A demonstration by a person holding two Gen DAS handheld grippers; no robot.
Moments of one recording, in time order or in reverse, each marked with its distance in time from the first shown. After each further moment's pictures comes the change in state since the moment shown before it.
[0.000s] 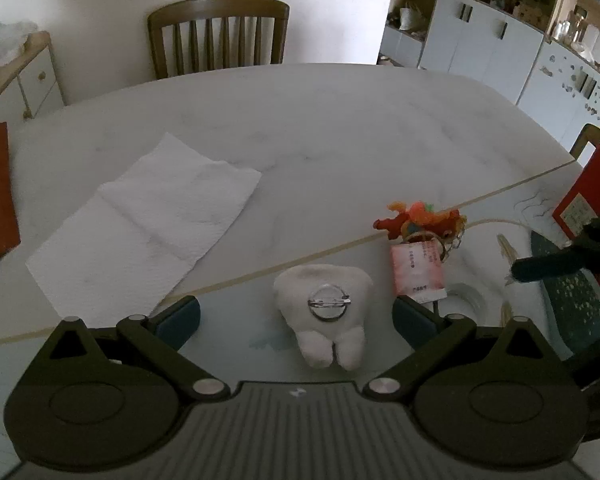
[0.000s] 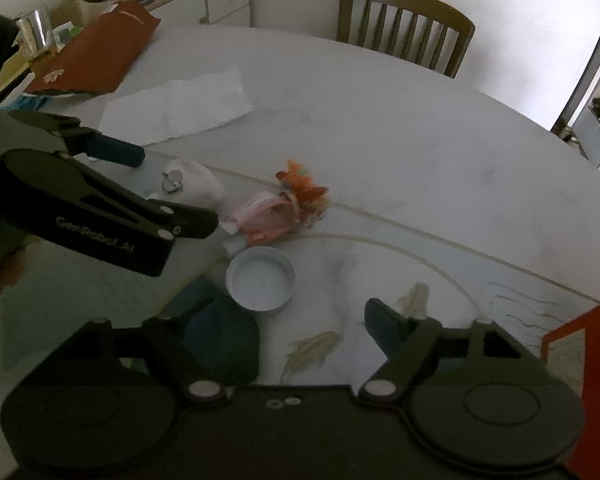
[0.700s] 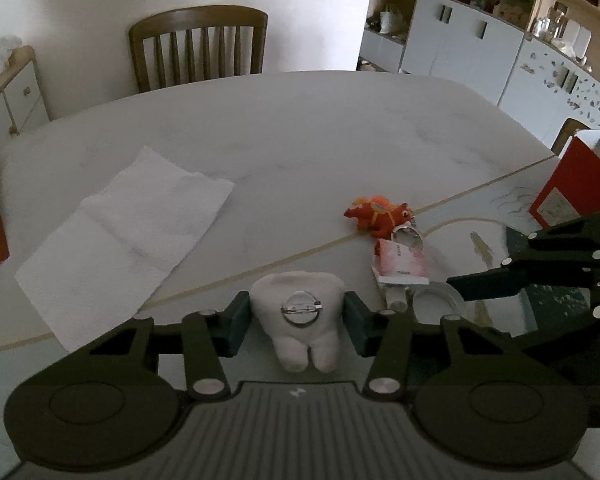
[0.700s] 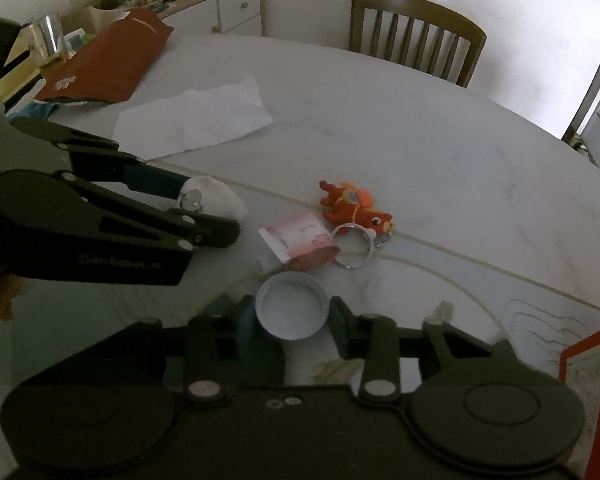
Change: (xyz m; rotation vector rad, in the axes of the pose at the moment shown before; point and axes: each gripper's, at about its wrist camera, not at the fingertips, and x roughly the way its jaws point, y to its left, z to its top) left arm -0.009 -0.012 -0.001 0.042 -0.021 -0.045; right arm 0.004 0.008 0.004 -0.010 -0.033 0.024
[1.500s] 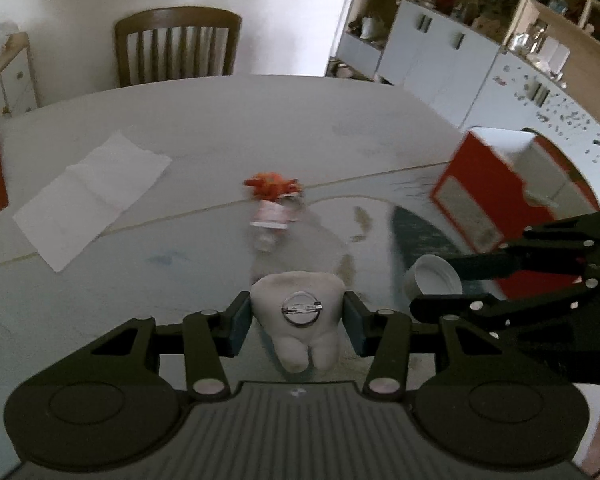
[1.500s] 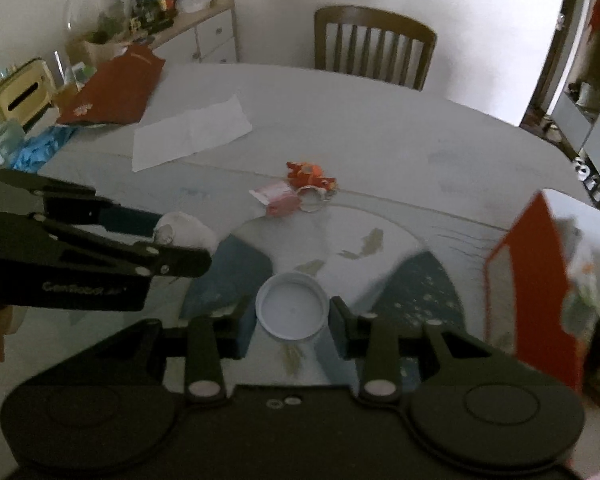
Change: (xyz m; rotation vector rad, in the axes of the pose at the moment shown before) left arm -0.086 -0.068 -0.031 -0.056 0.000 -0.091; right arm -0.107 -0.007 -0.052 0.104 -0.049 -0.033
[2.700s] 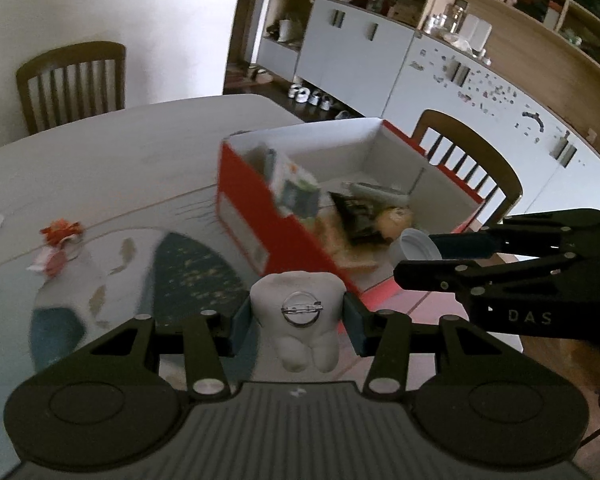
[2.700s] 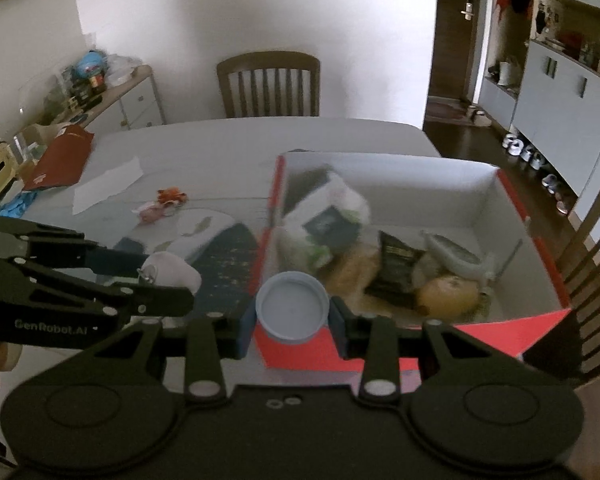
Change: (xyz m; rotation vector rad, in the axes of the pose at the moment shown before) left arm -0.002 -0.217 0.014 0.129 -0.012 -0.136; right arm -0.135 -0.158 -0.092 0.189 -0.137 -0.085
